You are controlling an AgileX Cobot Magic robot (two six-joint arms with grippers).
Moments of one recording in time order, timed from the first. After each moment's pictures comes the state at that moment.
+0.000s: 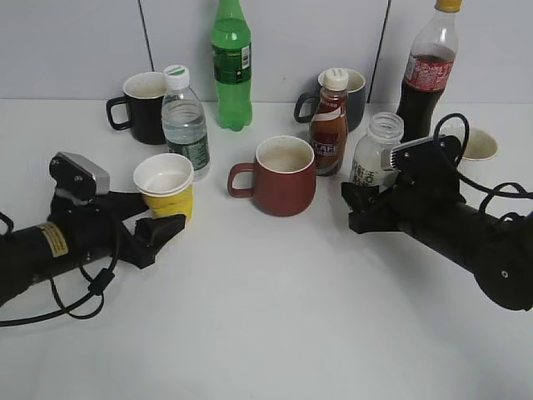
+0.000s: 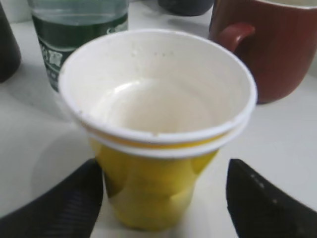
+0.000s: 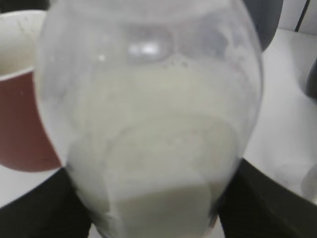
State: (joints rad) left arm -0.20 2.15 -0.59 0.57 -1.15 -0.16; right arm 0.34 2.09 -0.60 -0.11 -1.07 0.02
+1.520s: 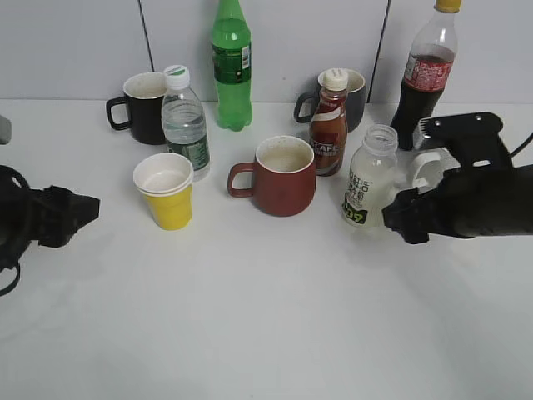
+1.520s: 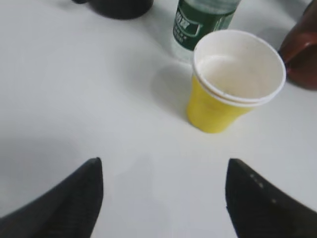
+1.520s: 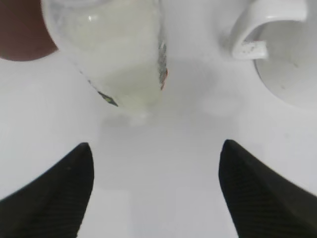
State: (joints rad) left arm -0.27 1.38 -0.43 0.39 -0.20 -0.49; right arm 0.34 1.64 -0.62 -0.23 -0.11 0.29
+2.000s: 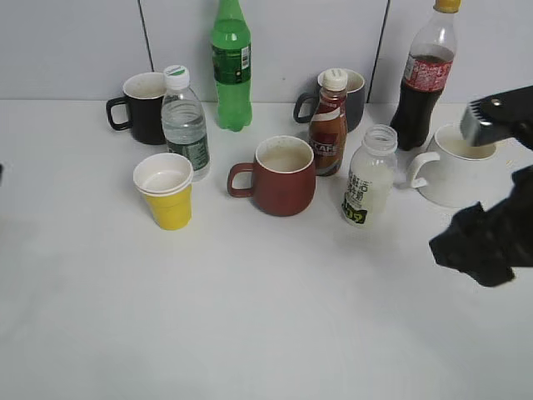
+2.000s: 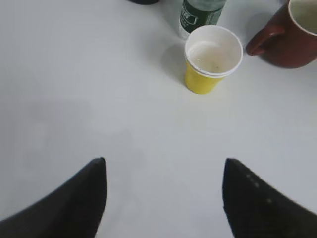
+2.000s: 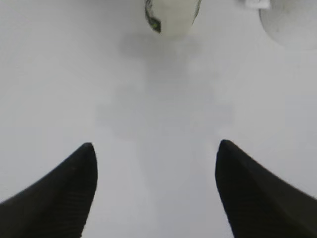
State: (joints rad) left arm -0.51 0.91 -0.75 0.26 0.79 -0.49; right arm 0.53 1.16 -0.63 -0.11 0.53 0.20
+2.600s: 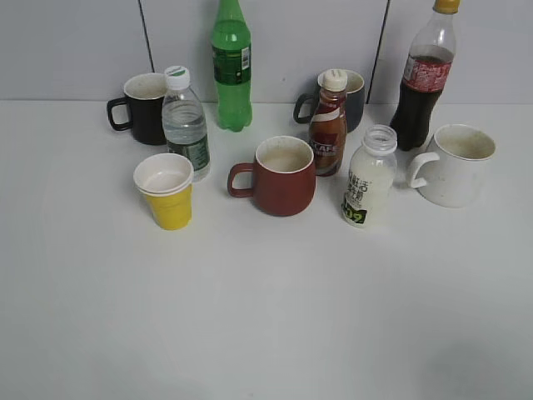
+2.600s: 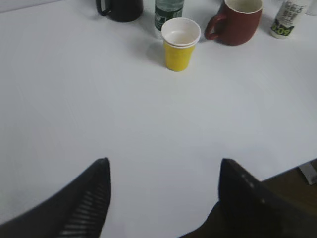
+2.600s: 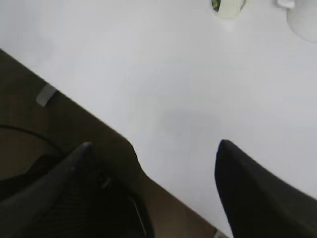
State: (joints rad) left arm -0.52 0.23 -0.73 0.11 1.22 -0.17; right arm 0.54 0.32 -0.59 0.12 1.10 -0.11
